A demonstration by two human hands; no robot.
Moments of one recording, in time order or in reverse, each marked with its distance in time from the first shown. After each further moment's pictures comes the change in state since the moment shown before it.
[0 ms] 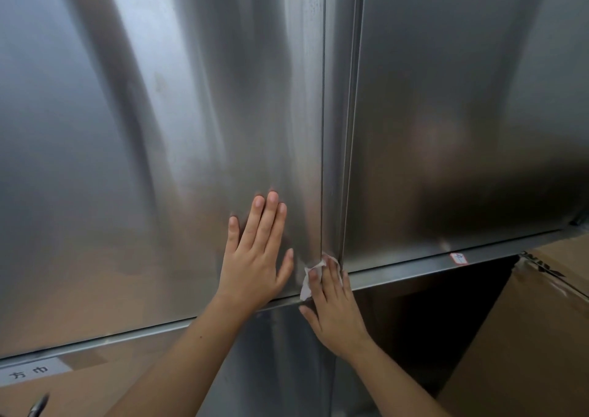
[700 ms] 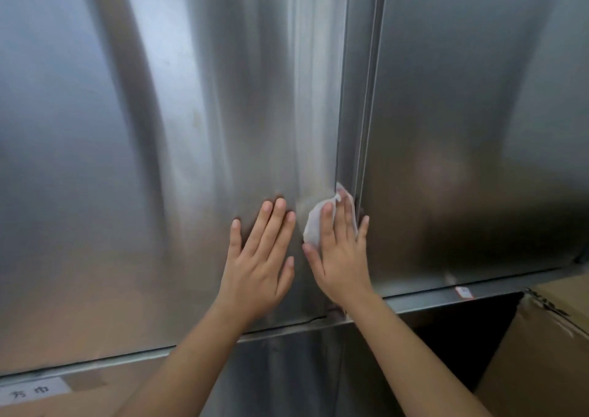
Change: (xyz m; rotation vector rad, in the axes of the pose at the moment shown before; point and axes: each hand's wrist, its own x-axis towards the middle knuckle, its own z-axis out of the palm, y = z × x) left_hand 0.025 -0.017 -0.024 0.015 0.109 0.041; right_hand 0.115 -0.008 -0.091 0.090 0.322 0.029
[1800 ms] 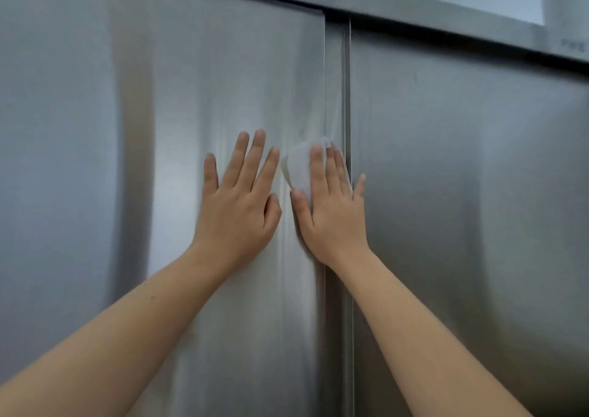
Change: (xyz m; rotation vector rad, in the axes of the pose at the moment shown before) left_hand 0.279 -0.099 -0.098 0.089 0.382 -0.061; right_hand 0.279 -0.029 -0.154 -0.089 0.344 -0.085
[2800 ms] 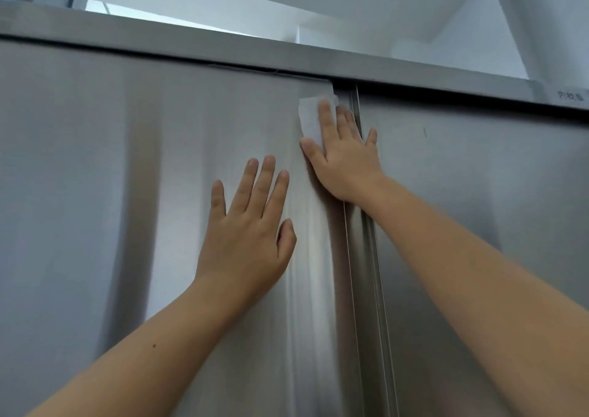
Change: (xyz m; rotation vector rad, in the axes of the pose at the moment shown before) left_hand 0.044 -0.024 0.000 0.068 0.017 0.004; right_hand 0.152 0.003 -0.037 -0.123 -0.009 -0.027
